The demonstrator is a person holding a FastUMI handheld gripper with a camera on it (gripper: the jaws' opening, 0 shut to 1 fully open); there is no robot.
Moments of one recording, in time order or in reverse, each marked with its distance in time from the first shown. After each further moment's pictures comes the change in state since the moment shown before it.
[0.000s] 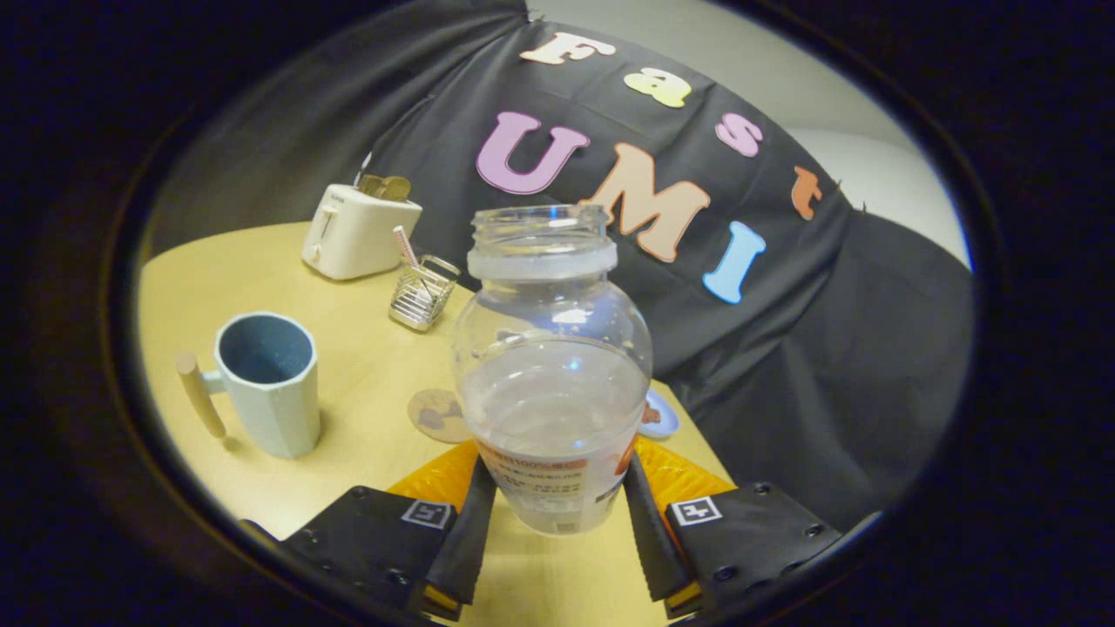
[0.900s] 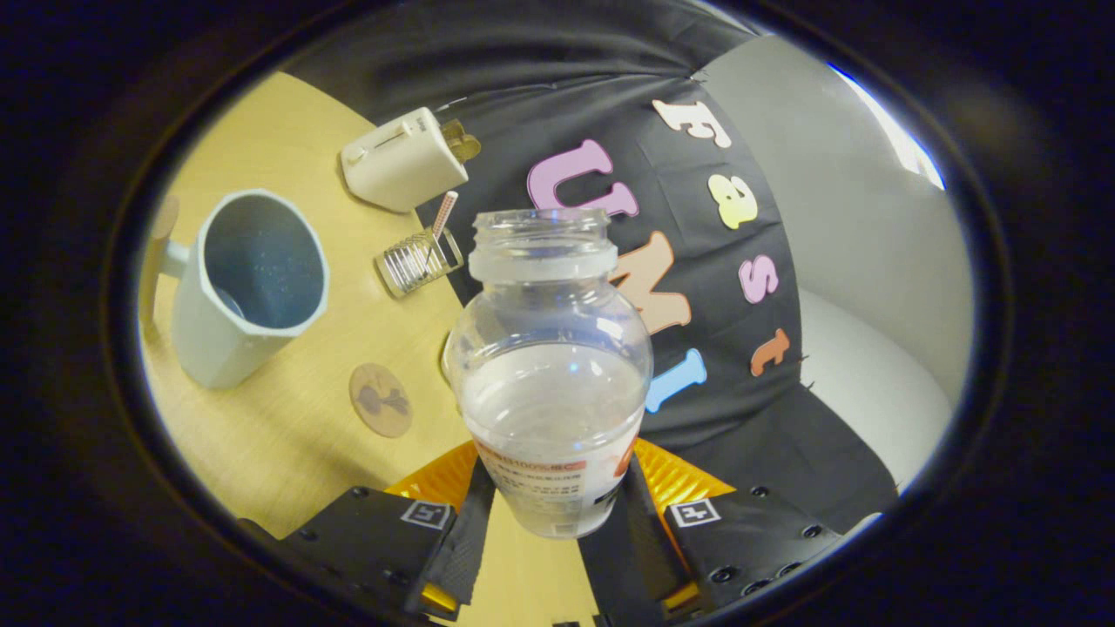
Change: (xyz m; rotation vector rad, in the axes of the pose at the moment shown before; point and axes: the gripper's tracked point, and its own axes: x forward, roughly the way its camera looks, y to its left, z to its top) arm -0.005 0.012 0.051 -0.547 -0.149 -0.235
